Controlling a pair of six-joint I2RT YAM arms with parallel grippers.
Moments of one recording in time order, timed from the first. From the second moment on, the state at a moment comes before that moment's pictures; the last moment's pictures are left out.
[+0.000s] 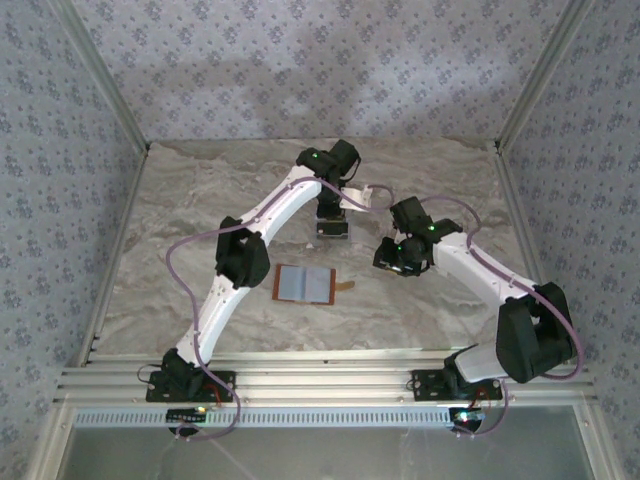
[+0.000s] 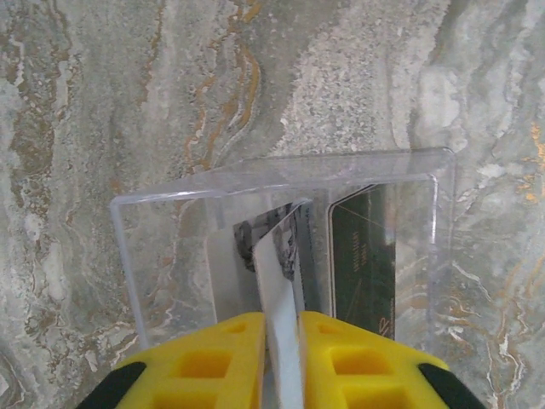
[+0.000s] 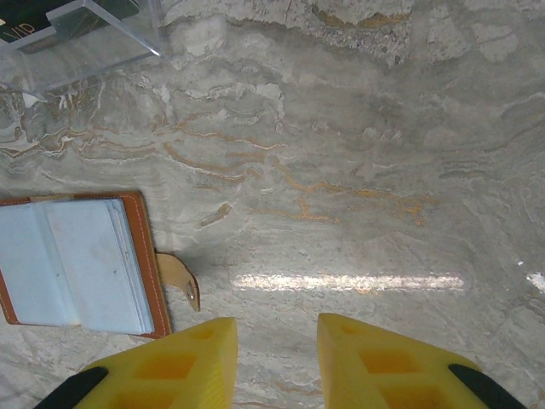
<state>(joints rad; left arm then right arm) -0.69 2.52 2.56 -1.29 0.03 1.00 0.42 1.40 0.96 -0.76 -0.20 0.65</state>
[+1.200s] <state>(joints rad) -0.67 2.06 1.89 -0.87 0.09 0.60 0.57 1.52 1.08 -0.70 -0.20 0.66</state>
